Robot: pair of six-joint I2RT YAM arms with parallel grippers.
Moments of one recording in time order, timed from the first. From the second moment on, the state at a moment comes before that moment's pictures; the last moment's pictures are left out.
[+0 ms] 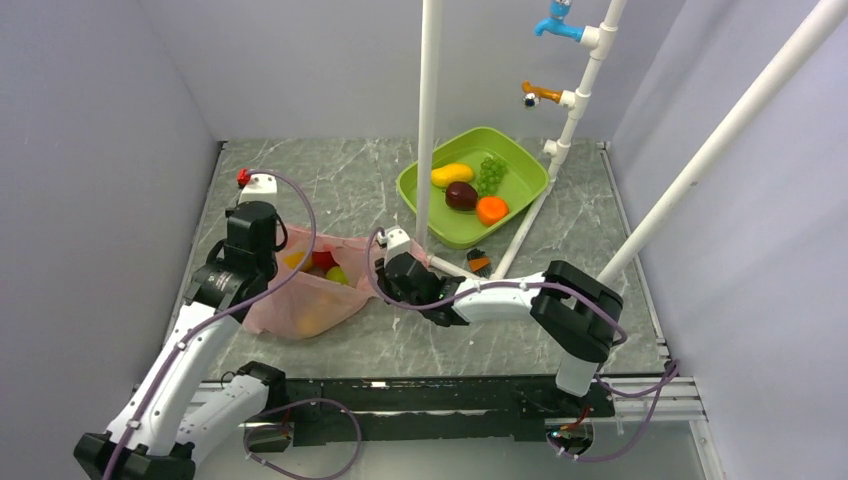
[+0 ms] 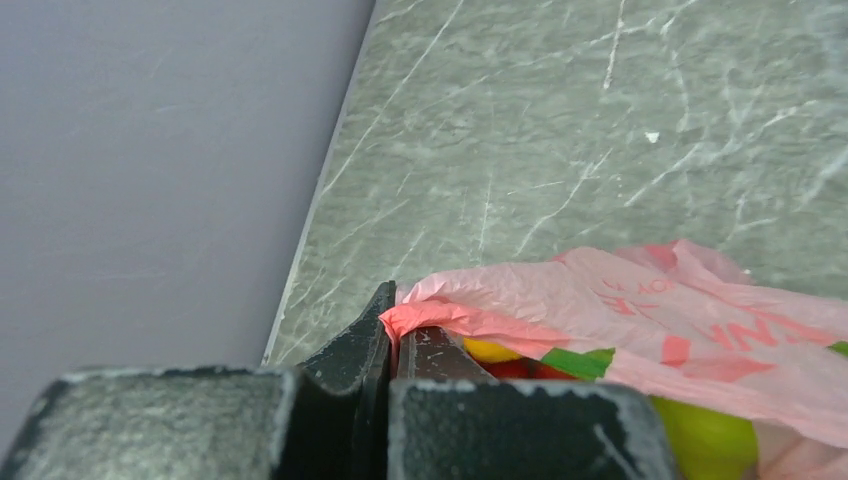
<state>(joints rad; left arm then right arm) -0.37 0.85 0.96 -0.56 -0.68 0.00 1.10 1.76 0.91 0.30 0.30 0.43</state>
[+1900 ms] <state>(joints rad) -0.30 0.53 0.71 -0.56 -0.35 0.06 1.17 1.83 1.11 0.22 0.24 0.29</state>
